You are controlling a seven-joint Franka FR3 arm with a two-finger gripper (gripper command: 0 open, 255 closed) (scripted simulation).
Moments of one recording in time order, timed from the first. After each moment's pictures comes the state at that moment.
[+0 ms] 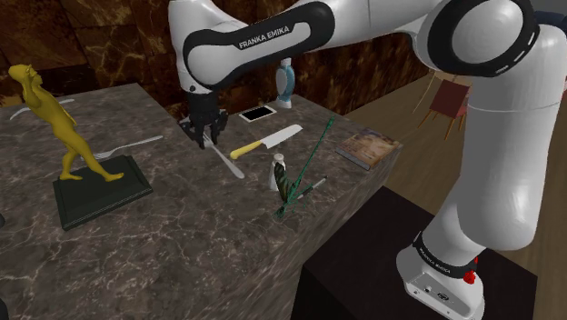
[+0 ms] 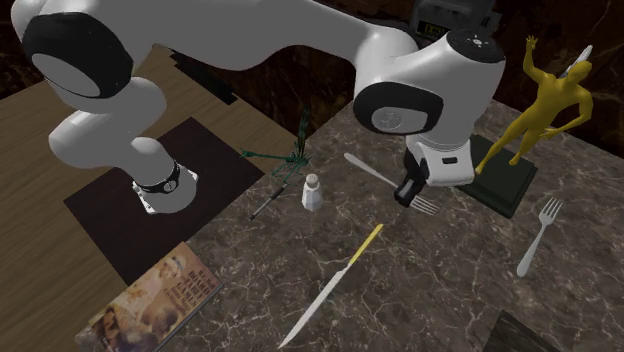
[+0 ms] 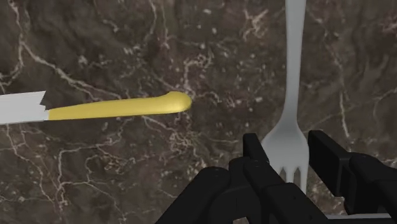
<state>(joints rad) 0.16 0.39 0.38 -1.59 -0.17 2.01 0.61</state>
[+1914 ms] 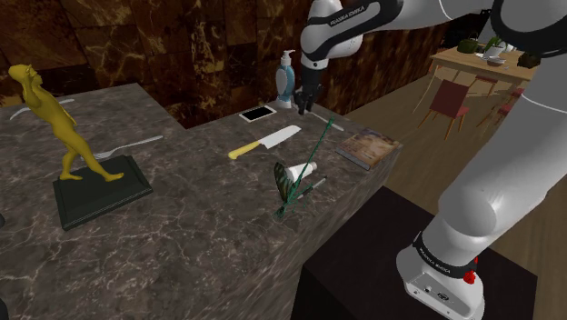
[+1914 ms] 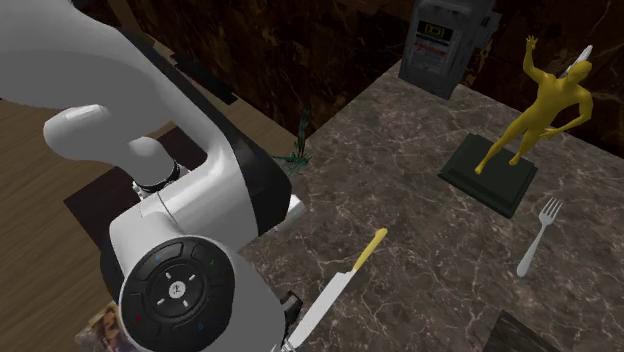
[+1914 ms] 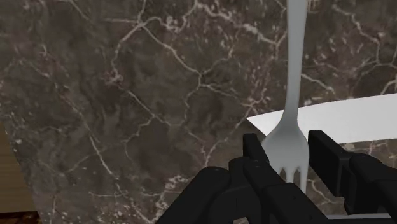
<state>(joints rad) -0.27 0.05 0.14 -2.03 0.02 2.14 -0.11</state>
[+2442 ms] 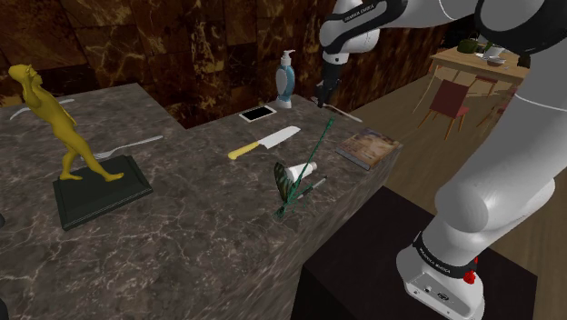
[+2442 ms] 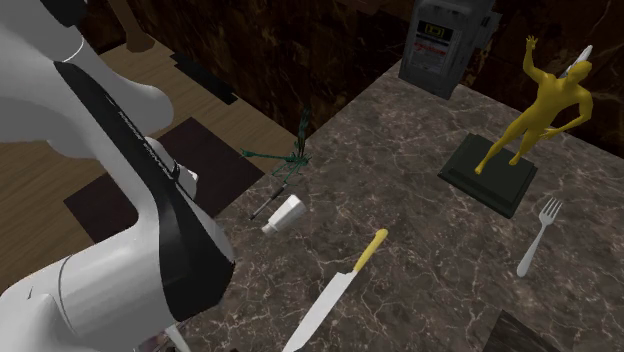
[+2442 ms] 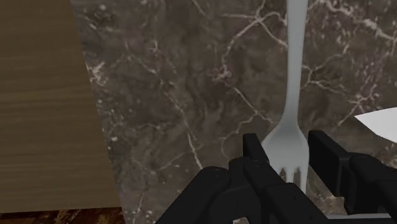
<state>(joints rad) -0.37 0.10 0.06 -1.96 0.04 2.12 -0.30</state>
